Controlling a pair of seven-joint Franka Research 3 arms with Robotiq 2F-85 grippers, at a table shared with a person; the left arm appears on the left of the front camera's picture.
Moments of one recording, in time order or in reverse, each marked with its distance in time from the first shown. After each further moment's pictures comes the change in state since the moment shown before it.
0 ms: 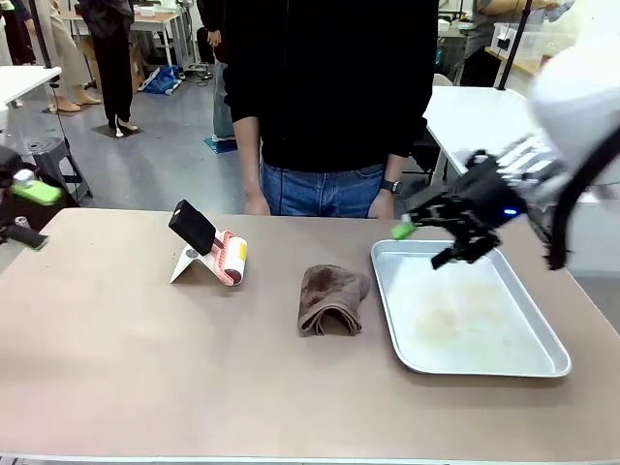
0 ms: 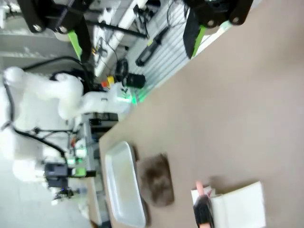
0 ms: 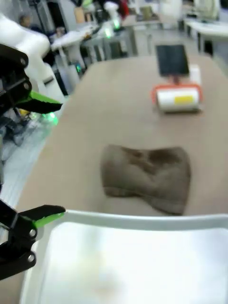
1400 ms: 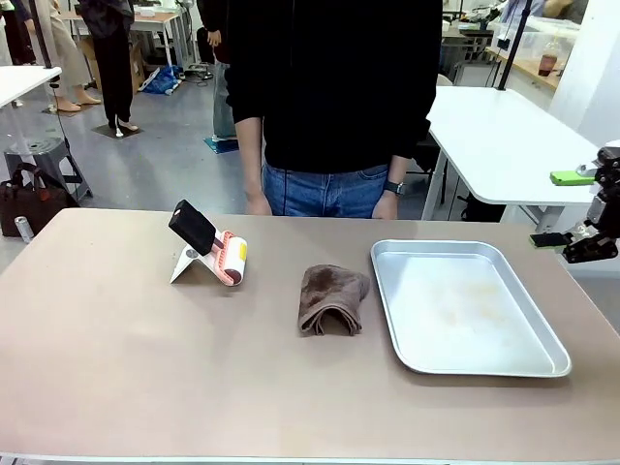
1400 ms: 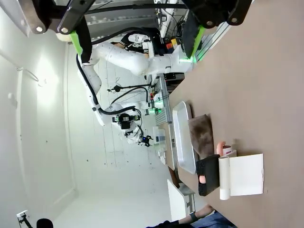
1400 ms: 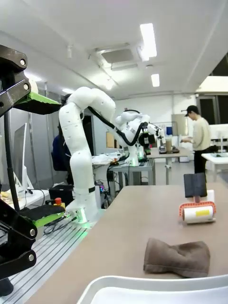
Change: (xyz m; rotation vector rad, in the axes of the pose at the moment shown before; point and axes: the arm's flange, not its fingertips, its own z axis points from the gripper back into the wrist) left arm -0.043 0.120 0.086 -0.442 -0.299 0.112; right arm -0.039 -0.117 0.123 0.713 0.053 -0.087
